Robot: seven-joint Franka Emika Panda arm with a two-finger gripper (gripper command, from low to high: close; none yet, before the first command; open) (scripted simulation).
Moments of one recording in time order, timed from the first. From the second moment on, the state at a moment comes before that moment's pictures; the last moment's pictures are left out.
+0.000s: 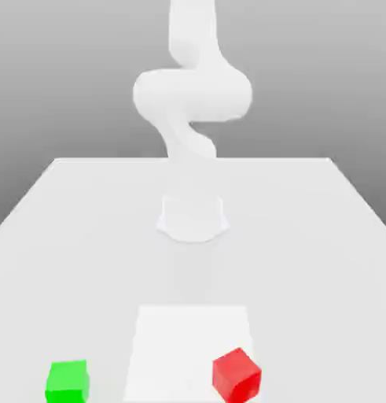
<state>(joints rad) 0.03 -0.71 -0.02 -2.31 0.01 2.33 0.75</state>
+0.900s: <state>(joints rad) 0.18 0.27 -0.04 -2.44 0.03 2.72 0.33</state>
